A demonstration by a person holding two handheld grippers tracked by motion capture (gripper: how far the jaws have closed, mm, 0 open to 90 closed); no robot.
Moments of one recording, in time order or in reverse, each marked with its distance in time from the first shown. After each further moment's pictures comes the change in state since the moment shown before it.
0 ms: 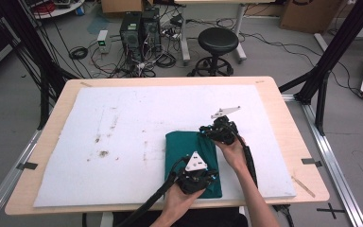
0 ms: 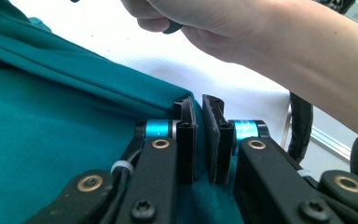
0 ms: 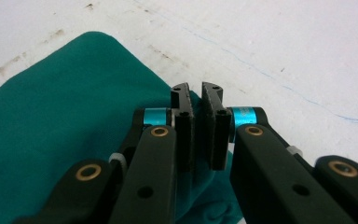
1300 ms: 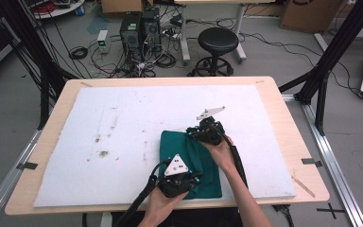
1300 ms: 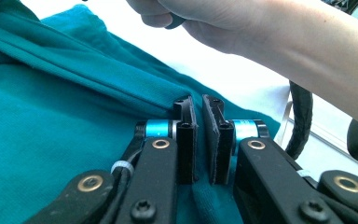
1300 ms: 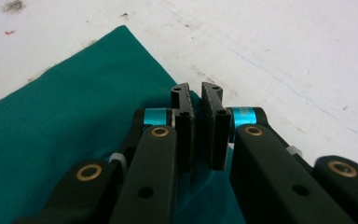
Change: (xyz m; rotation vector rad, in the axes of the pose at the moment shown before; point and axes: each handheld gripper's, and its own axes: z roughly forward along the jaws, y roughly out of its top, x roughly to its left) left arm 0.014 -0.020 -0.040 -0.024 0.022 -0.004; right arm 0.029 0.018 0.021 0.003 0.041 -0.052
